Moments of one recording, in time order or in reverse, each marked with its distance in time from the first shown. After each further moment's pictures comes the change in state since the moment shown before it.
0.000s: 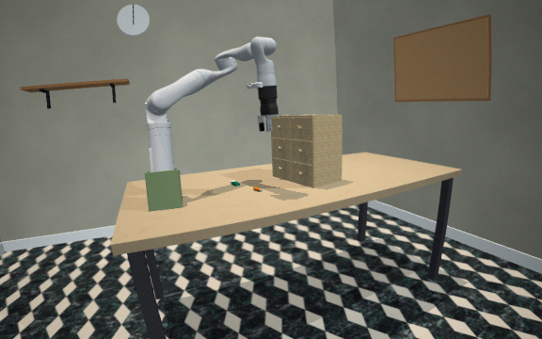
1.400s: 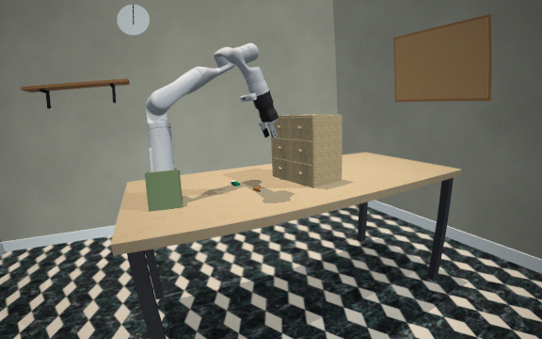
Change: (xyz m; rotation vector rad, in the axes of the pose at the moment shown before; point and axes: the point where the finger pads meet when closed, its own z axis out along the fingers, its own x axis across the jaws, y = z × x) arm 0.001 0.019 0.027 -0.323 -0.001 -0.009
